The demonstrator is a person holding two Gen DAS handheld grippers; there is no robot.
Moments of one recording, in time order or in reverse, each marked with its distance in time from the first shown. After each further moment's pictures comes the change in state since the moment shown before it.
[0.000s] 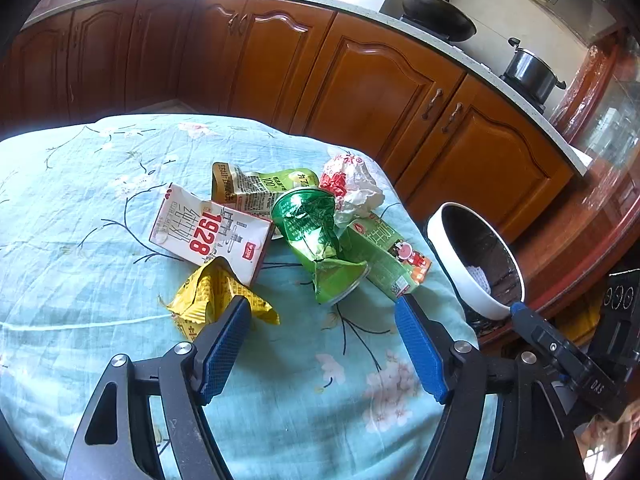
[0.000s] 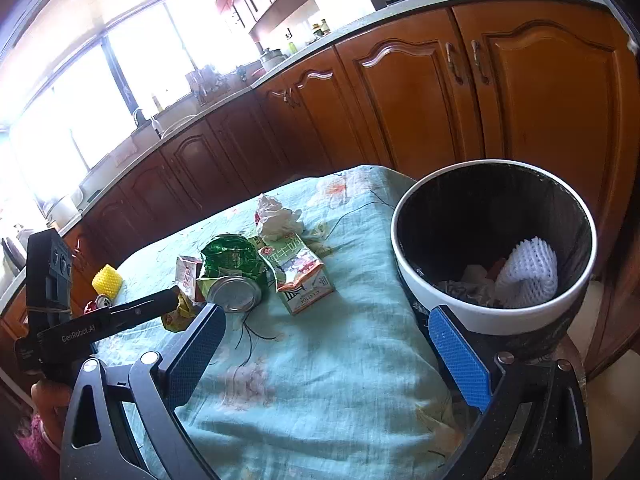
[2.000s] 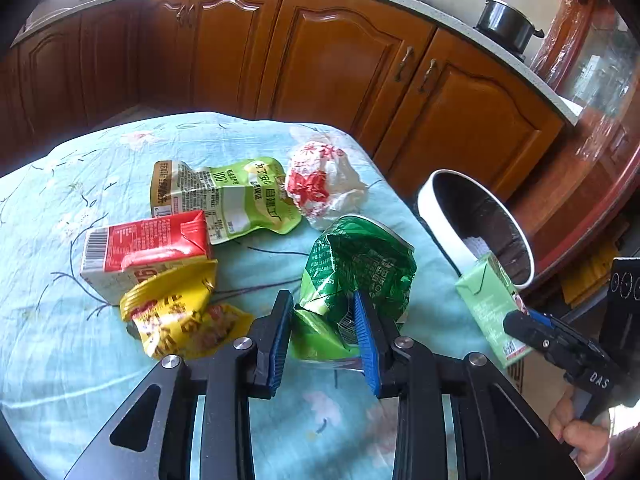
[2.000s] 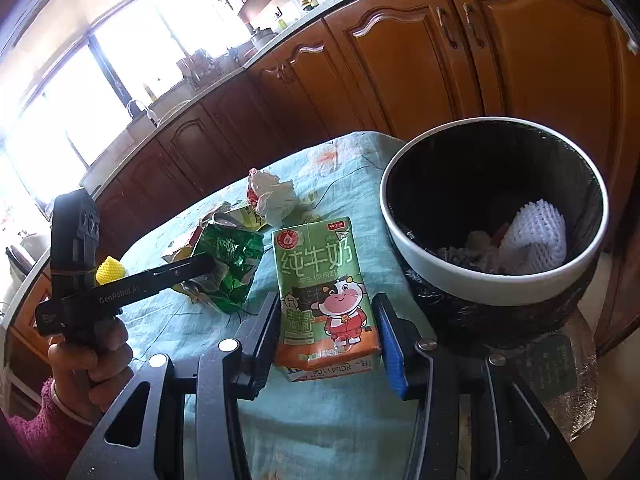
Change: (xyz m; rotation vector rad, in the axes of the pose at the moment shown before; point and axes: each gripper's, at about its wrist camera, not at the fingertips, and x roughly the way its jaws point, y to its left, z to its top) left arm 0.067 -0.026 0.019 0.164 0.089 -0.034; right arm -0.004 -0.027 -0.006 0.089 0.087 0.007
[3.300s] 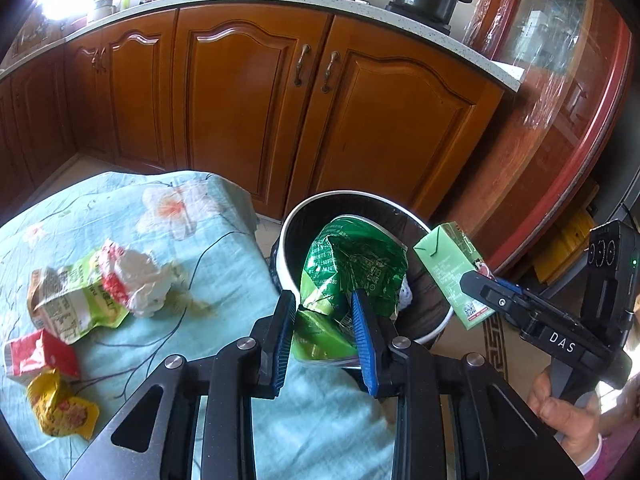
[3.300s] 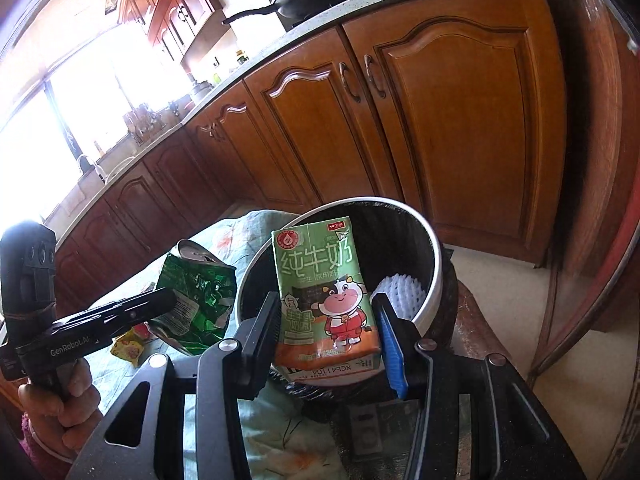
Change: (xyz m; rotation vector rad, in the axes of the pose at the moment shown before) left arm 0.051 -0.120 0.055 0.175 0.001 -0.097; right arm -0.050 -0.088 0.048 0.091 -0.139 -0.189
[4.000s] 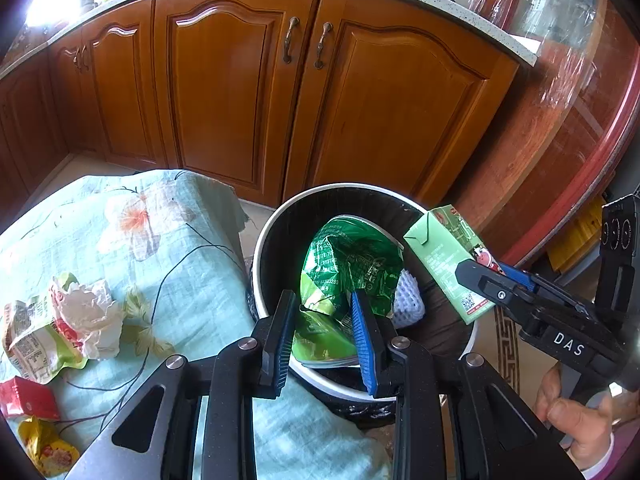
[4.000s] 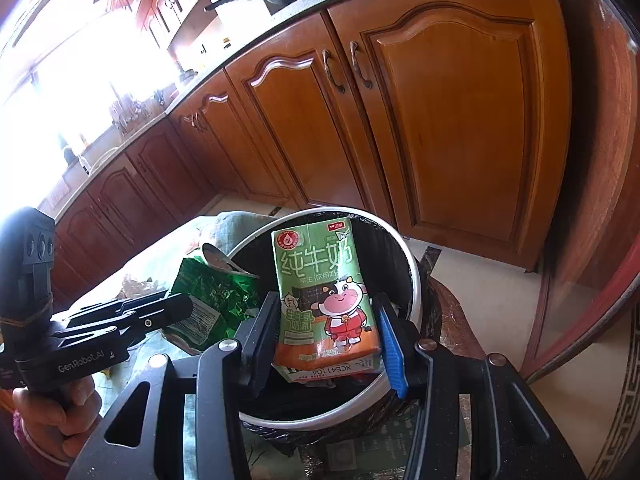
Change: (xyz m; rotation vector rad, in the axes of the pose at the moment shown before) left arm 0.077 -0.019 0.030 0.029 0.077 0.026; right arm 0.034 -0.020 0.022 -0.012 0.055 -0.044
